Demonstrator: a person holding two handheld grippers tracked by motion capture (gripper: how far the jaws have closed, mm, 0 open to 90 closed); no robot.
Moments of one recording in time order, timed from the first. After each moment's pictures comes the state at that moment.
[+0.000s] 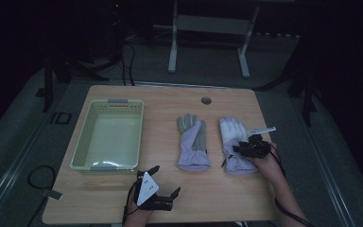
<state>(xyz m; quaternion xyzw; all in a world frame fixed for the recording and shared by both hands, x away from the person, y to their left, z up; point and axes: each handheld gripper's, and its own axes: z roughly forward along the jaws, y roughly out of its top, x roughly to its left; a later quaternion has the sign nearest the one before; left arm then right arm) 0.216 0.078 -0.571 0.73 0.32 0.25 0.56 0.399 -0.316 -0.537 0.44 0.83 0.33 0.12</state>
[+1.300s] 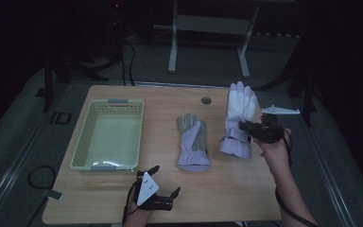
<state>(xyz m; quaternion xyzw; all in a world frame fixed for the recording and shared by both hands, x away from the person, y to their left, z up) 0.216 0.078 -0.571 0.73 0.32 0.25 0.56 0.367 -0.287 -0.406 0.47 0.76 0.42 0.17</state>
